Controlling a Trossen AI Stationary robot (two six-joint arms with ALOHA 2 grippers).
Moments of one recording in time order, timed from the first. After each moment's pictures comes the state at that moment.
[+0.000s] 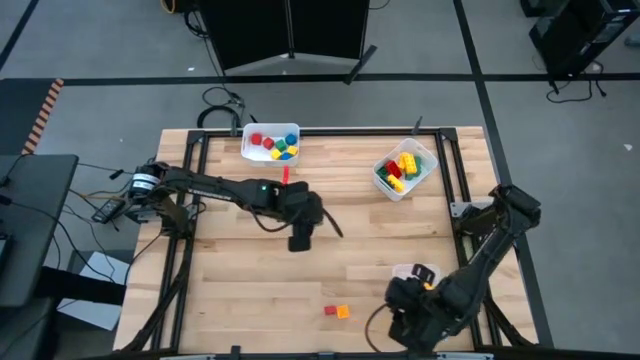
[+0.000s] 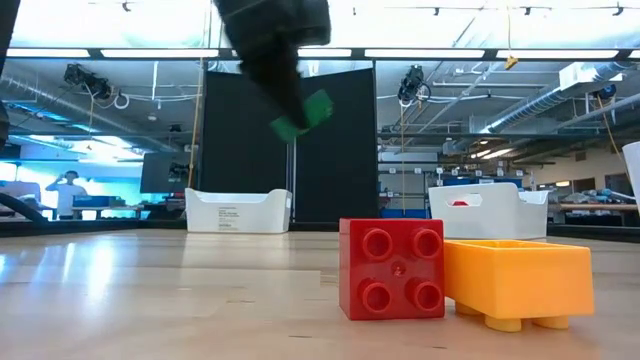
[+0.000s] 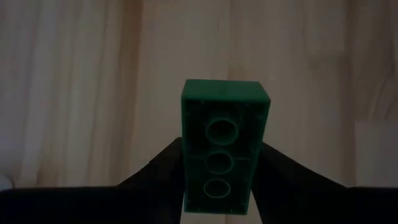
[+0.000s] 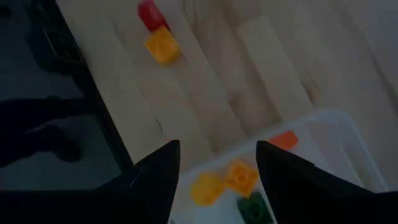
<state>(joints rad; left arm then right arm) -0.07 1.68 1.34 -0.72 -0.14 -0.07 0.83 1.78 1.61 -1.21 0.28 1.30</state>
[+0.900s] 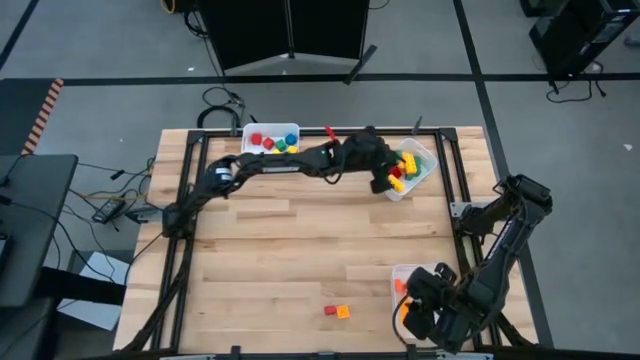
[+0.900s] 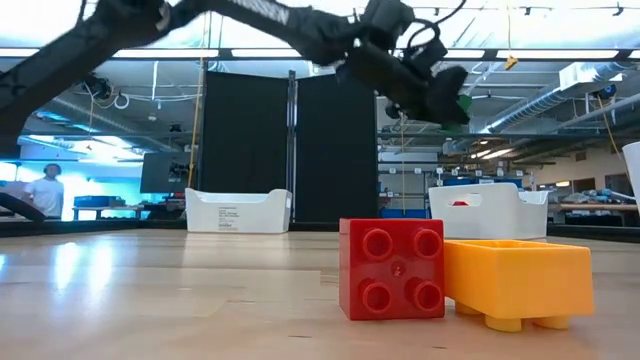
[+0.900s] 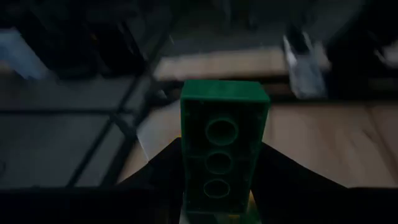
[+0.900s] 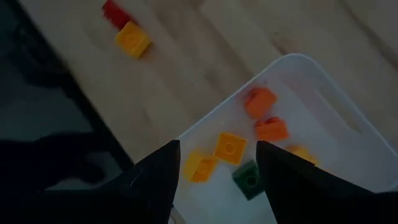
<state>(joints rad) 0.20 2.29 2.04 -0.13 -0.12 0.22 0.94 1.63 1.43 -1.20 0.32 1.63</state>
